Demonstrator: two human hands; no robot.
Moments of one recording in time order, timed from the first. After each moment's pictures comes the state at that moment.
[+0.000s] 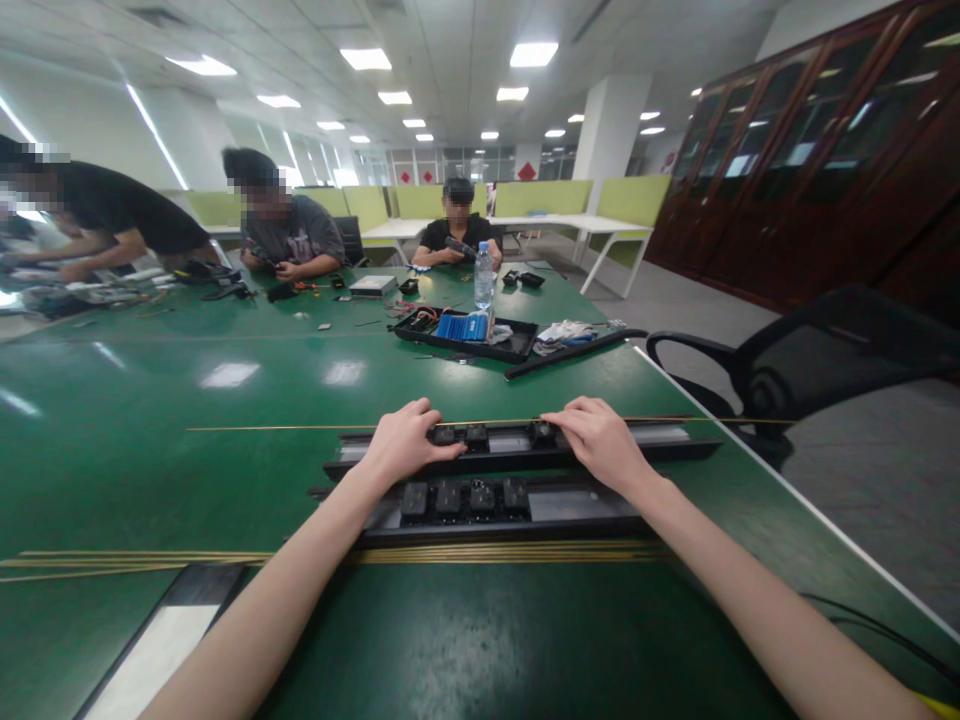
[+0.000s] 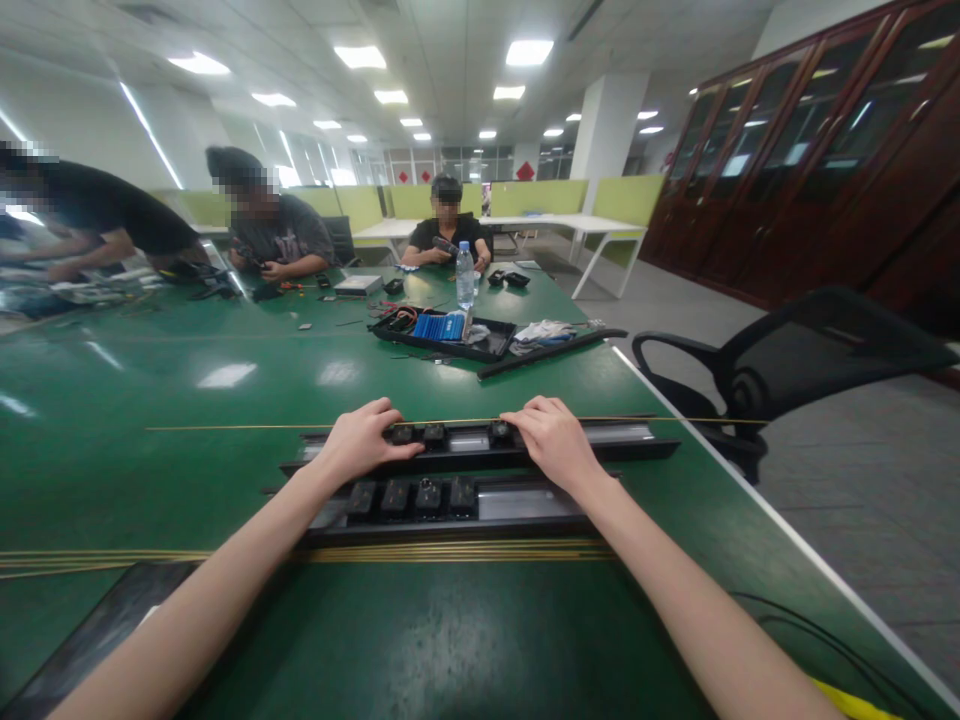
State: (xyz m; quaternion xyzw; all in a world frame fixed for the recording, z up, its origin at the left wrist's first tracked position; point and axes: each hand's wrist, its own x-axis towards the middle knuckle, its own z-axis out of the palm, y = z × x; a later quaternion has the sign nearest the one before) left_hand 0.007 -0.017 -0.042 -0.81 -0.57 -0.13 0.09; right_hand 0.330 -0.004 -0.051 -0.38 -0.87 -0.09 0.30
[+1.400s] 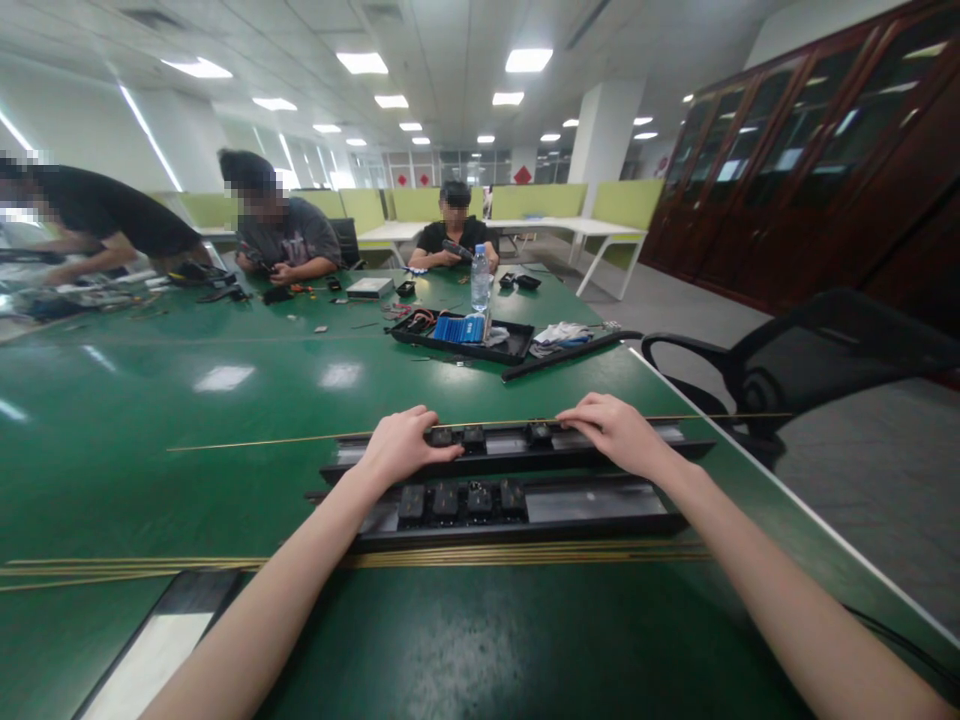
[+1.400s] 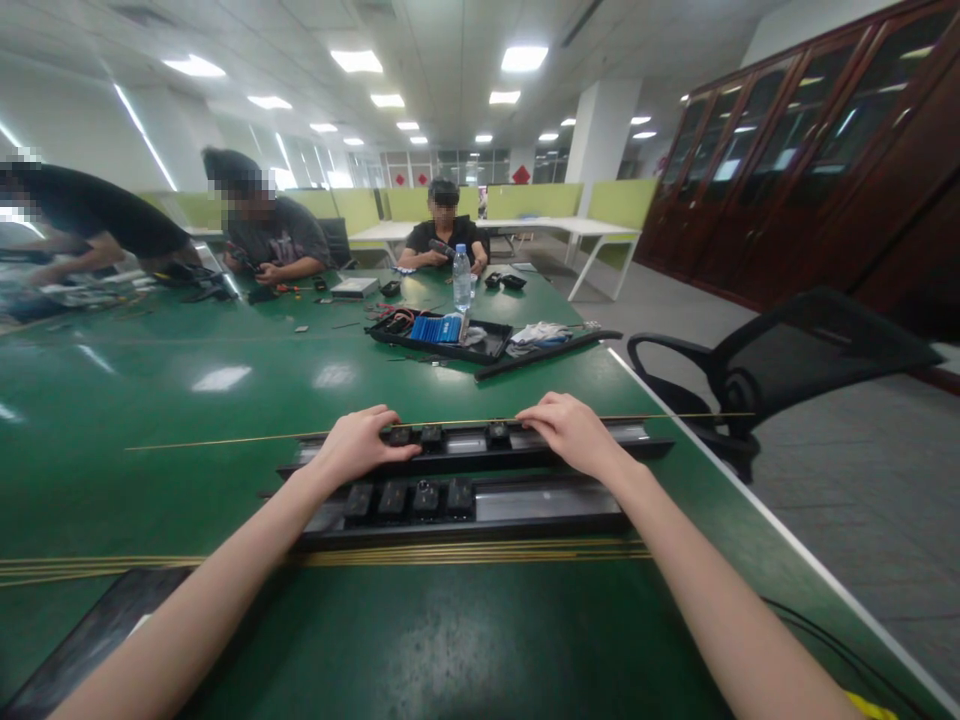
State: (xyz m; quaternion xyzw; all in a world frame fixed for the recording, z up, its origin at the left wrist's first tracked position) left_hand 0.006 -0.014 -0.043 -0.80 -0.58 -0.14 0.05; right_hand 0.366 0.015 -0.041 -0.39 -0.88 -0.01 0.26
